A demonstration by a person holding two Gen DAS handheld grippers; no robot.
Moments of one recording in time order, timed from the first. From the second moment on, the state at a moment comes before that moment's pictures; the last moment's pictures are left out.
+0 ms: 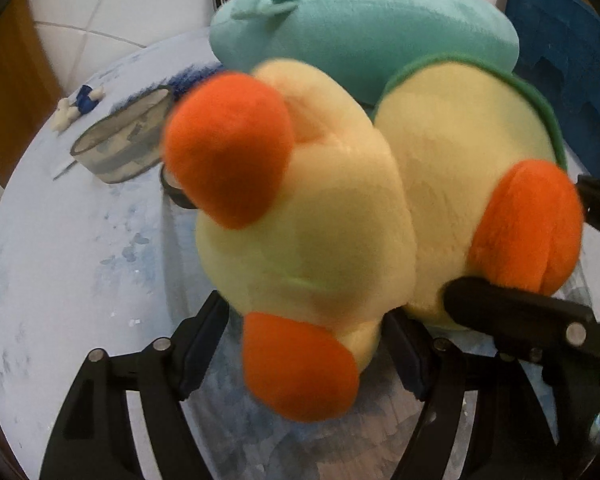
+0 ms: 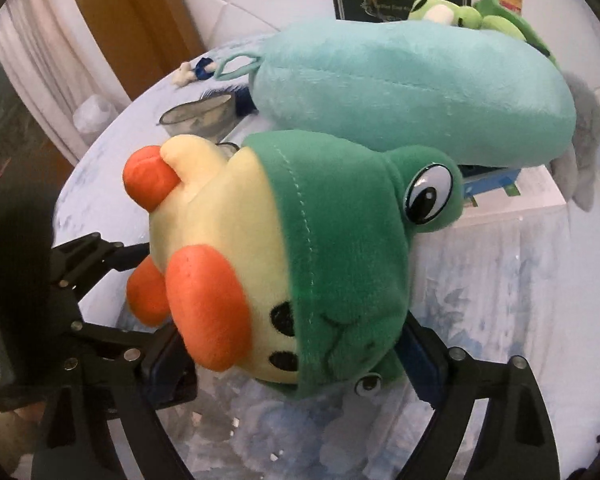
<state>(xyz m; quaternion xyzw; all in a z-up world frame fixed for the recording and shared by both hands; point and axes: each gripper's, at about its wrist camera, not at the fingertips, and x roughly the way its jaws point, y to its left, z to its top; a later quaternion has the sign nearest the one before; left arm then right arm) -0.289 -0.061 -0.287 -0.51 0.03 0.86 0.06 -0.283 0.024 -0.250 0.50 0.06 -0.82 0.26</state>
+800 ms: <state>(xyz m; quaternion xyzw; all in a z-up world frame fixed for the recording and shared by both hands) -0.279 -0.042 -0.140 -0.36 0.06 0.93 0.10 -0.263 0.048 -0.125 0.37 0.01 -0.90 0.24</state>
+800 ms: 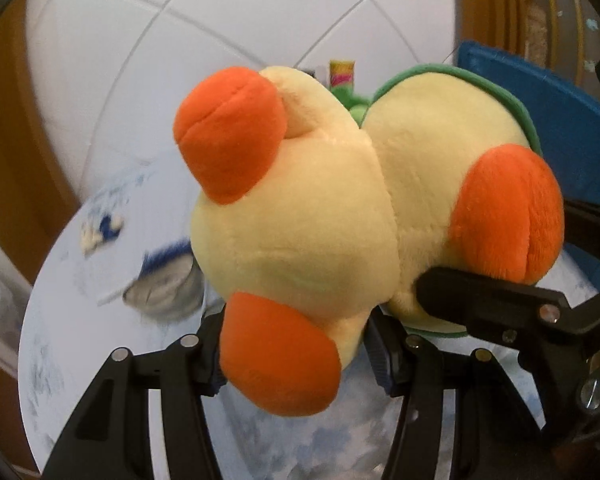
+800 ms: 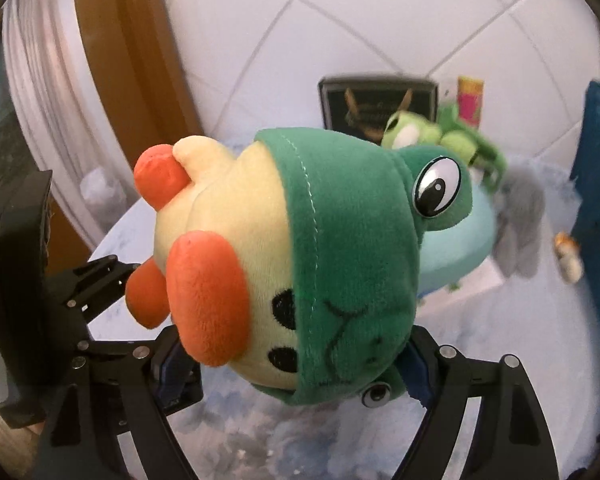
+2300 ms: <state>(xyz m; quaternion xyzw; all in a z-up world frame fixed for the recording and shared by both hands) -0.305 0.503 0.012 -0.34 0.18 0.86 0.34 -0.199 0.593 0.048 0.32 -0.09 -0.93 -0.13</state>
